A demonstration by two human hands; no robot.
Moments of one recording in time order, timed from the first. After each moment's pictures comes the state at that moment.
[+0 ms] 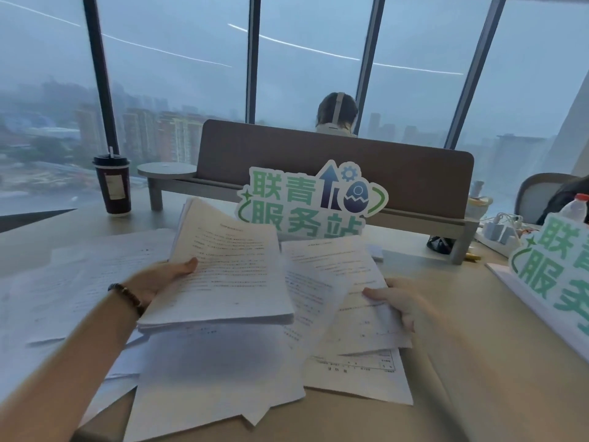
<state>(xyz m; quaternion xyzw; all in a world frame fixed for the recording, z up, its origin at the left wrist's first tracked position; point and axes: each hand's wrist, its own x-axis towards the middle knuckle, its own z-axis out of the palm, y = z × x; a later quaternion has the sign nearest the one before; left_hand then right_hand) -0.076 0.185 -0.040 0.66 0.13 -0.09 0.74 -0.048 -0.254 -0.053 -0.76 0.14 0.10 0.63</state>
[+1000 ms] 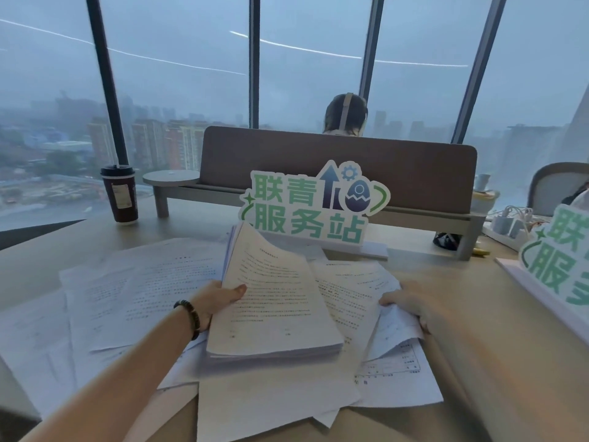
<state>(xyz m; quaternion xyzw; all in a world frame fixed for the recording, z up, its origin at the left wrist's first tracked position) -0.070 0.111 -0.072 0.74 0.11 -0.09 0.66 -0.046 -0.269 -0.056 -0.81 0.17 0.12 0.54</state>
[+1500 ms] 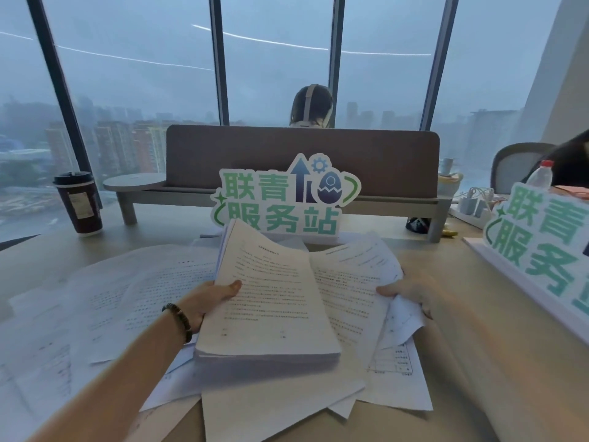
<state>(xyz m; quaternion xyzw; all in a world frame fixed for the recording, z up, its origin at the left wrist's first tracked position) -0.055 0.084 -0.071 0.69 0.07 -0.14 0.71 -0.072 -0.306 -0.042 -0.81 0.19 0.06 0.55</state>
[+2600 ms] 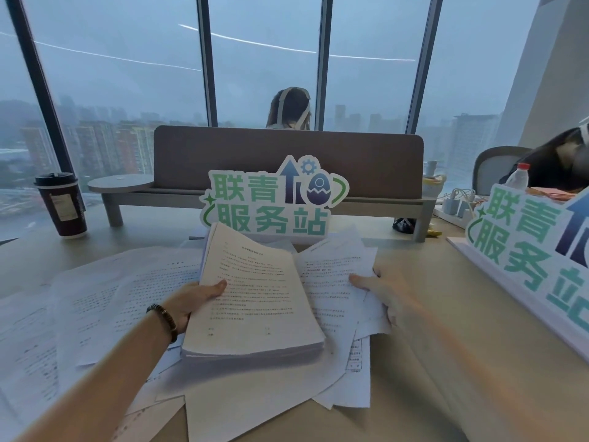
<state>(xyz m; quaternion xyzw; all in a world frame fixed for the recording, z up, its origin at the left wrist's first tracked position) -0.052 0.094 -0.070 0.69 0.08 -0.15 0.71 -0.094 -0.261 -0.045 -0.71 0.15 -0.02 0.69</state>
